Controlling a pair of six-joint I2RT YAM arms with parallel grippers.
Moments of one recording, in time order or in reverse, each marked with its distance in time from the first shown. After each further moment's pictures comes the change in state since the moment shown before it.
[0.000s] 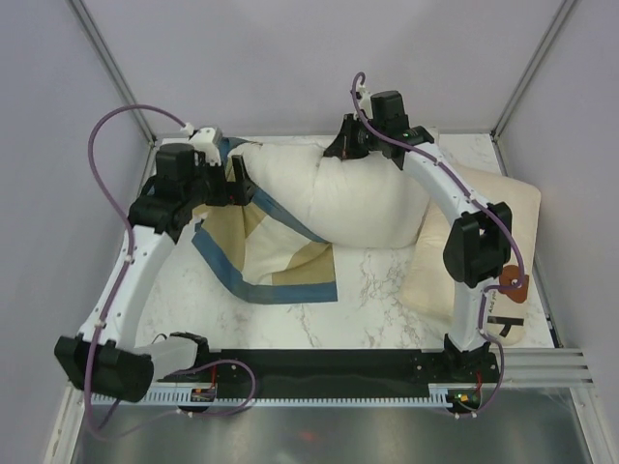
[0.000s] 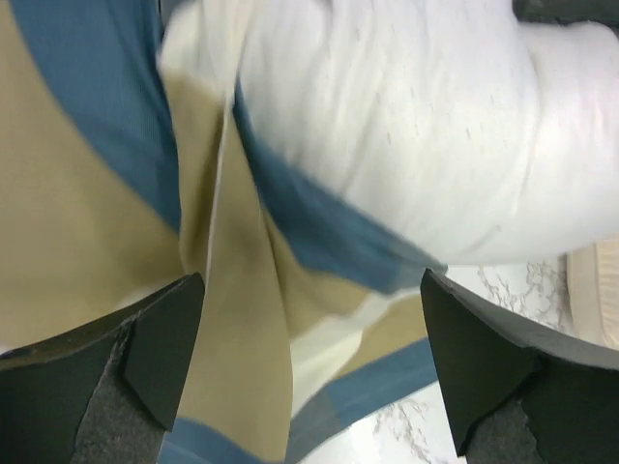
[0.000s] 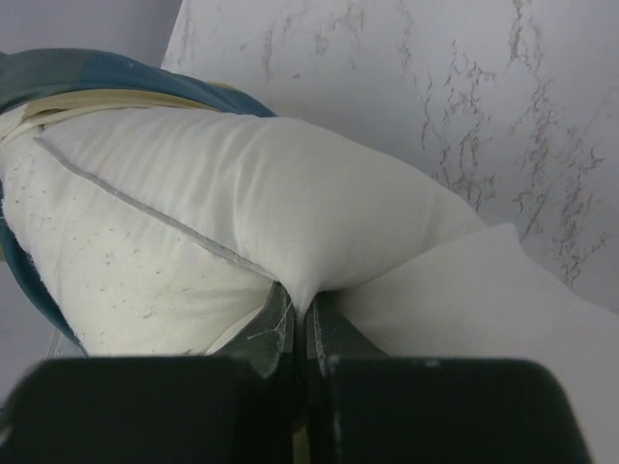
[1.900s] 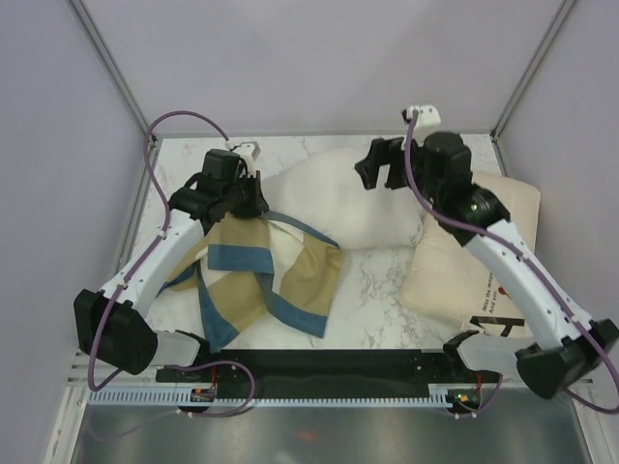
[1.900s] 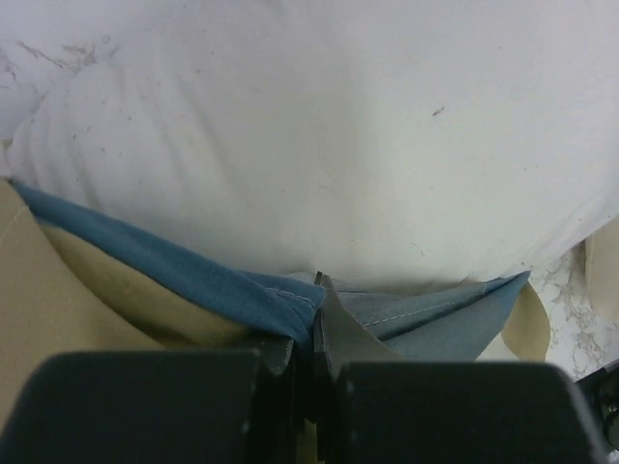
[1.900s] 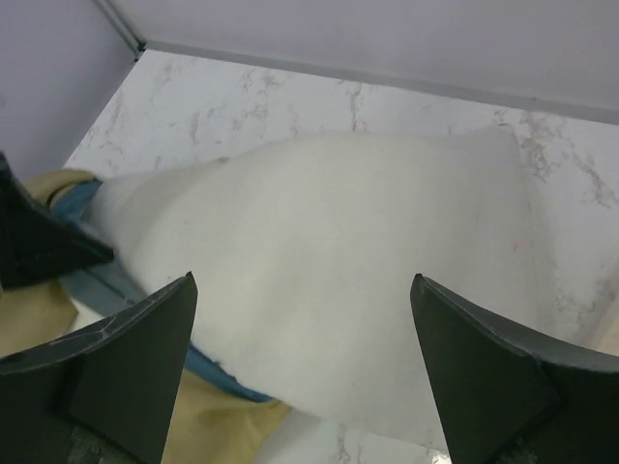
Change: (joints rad) left arm -0.183 0.088 -0.079 0.004 -0.090 -0.091; right arm 0.075 -0.672 -0.426 0.050 0.492 -0.170
